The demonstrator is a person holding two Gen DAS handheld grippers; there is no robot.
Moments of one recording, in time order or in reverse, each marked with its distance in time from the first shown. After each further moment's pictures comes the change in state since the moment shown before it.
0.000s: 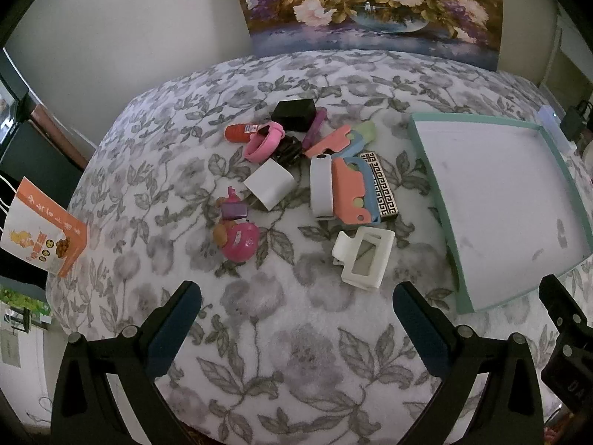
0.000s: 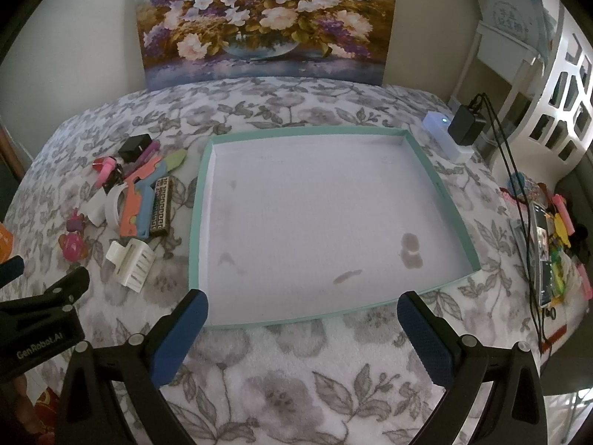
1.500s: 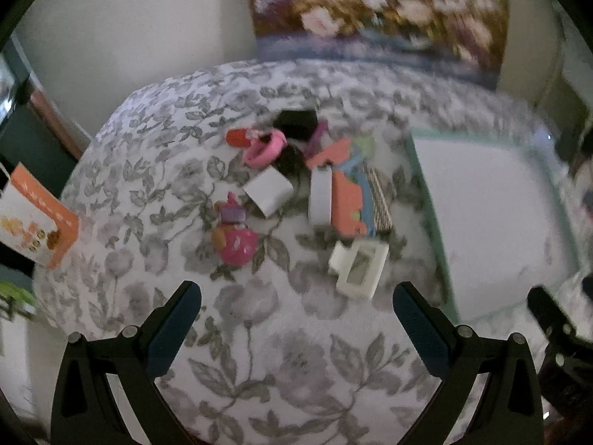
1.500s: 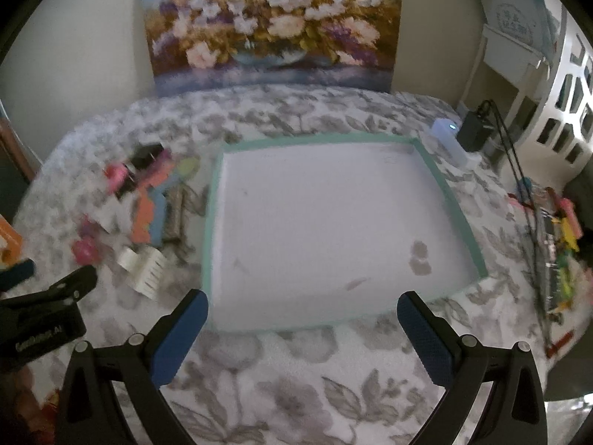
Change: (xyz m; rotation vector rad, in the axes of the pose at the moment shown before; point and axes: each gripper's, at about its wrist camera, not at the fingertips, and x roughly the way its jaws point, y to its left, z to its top) left arm -0.008 0.018 0.005 -0.106 -0.042 -0.084; right arm -0.009 -0.002 0.008 0.020 -0.036 0.070
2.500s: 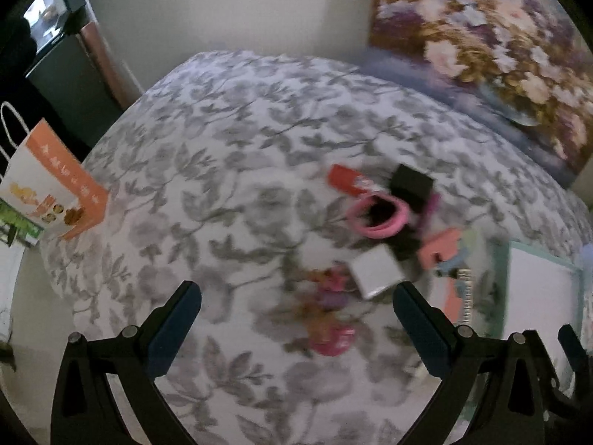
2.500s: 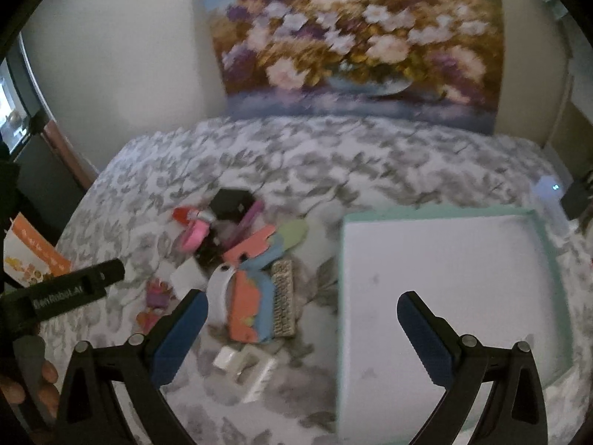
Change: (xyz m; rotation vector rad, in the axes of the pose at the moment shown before) left arm 0.042 0.103 0.068 -0.255 0.076 0.107; right arm 0.049 0.099 0.073 -0.085 -0.021 0.222
